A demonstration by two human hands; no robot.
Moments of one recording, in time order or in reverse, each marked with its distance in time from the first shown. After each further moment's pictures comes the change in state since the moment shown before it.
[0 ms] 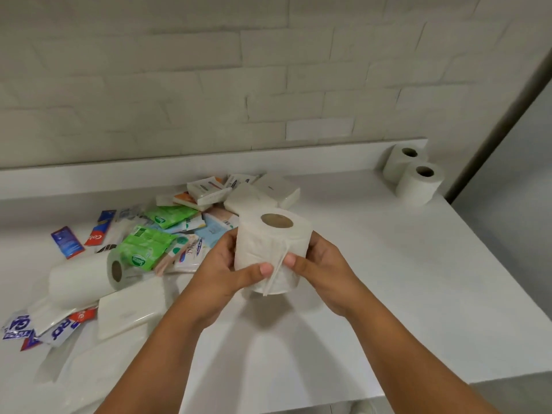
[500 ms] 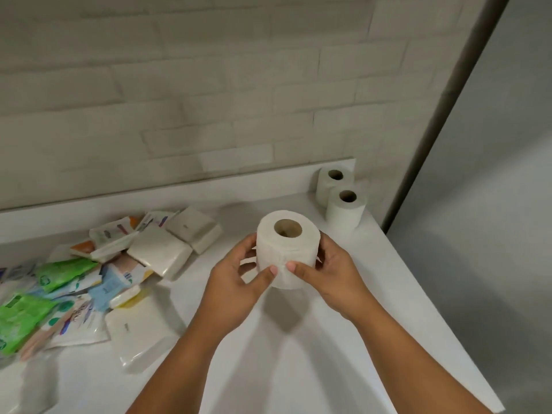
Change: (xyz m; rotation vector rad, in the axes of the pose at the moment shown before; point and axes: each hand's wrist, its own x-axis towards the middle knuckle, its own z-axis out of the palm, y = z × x) left_hand 0.126 -0.015 0.191 0.416 0.047 0.194; right_hand -0.006 -0.052 -0.213 -0.283 0.302 -0.059
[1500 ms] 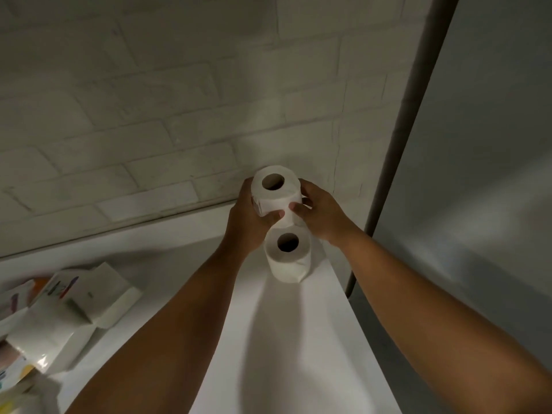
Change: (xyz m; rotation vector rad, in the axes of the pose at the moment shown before) left_hand 0.295 0.001 0.181 0.287 0.088 0.101; right_hand 0.236 0.029 -0.221 -0.338 -0.005 -0.097
